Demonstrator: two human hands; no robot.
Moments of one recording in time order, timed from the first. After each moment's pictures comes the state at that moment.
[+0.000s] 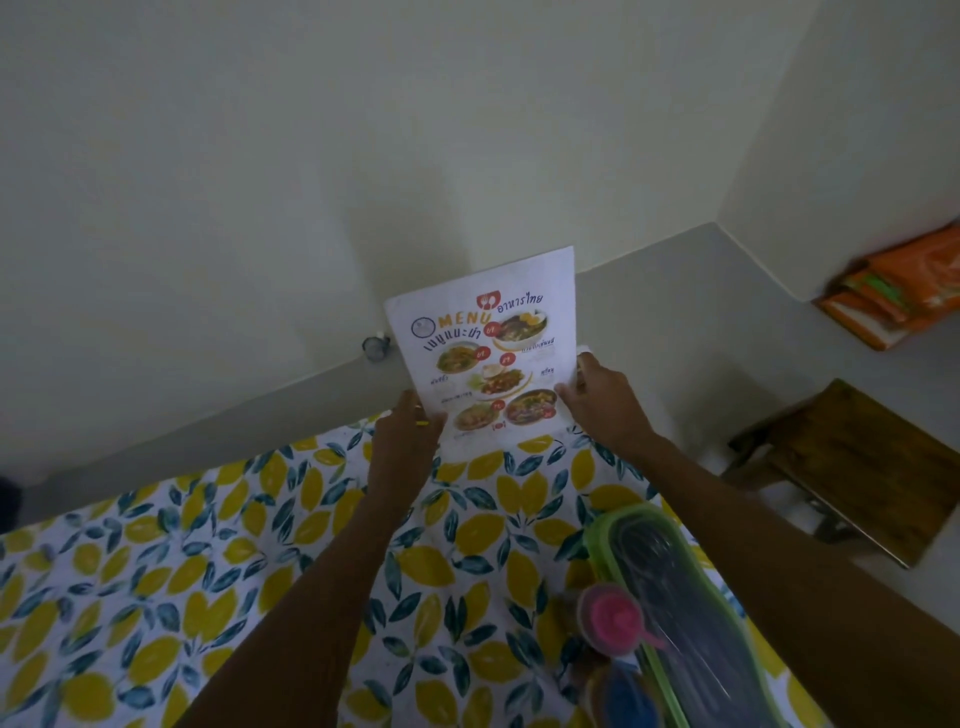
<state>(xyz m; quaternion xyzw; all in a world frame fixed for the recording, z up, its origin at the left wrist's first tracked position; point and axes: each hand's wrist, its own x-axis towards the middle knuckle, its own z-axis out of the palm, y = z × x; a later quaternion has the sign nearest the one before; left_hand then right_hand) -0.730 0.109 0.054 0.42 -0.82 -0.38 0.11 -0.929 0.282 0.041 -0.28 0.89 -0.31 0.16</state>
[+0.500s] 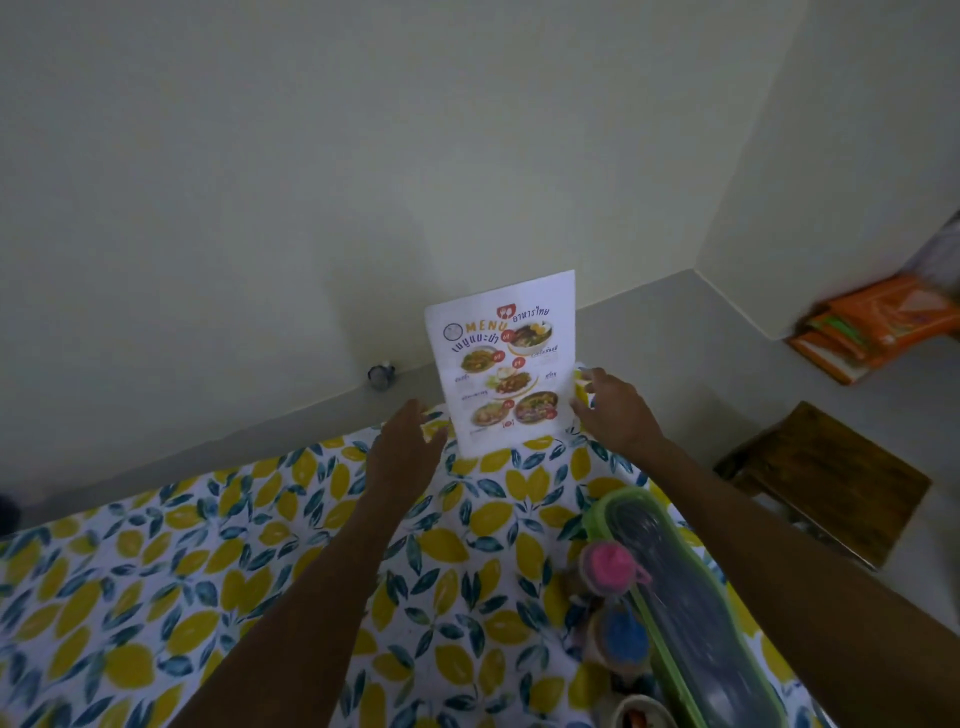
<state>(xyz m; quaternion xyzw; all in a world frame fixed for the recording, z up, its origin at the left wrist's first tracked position) -0.671 0.123 0.098 0.38 -0.88 -0.26 0.10 -0.883 0.318 0.098 -0.29 0.91 -0.27 0.16</state>
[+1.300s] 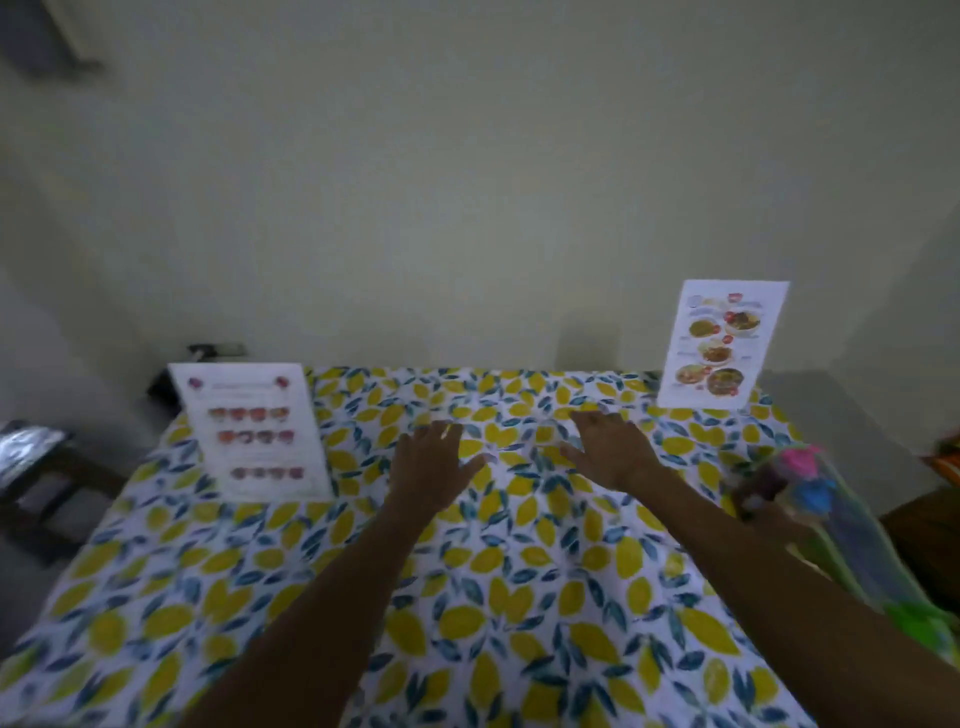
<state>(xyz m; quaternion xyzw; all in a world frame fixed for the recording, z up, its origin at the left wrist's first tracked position) -0.191 0.129 0.150 0.41 -0.91 -0.02 0.08 -0.428 0.258 0.176 -0.55 0.83 0.02 0.11</state>
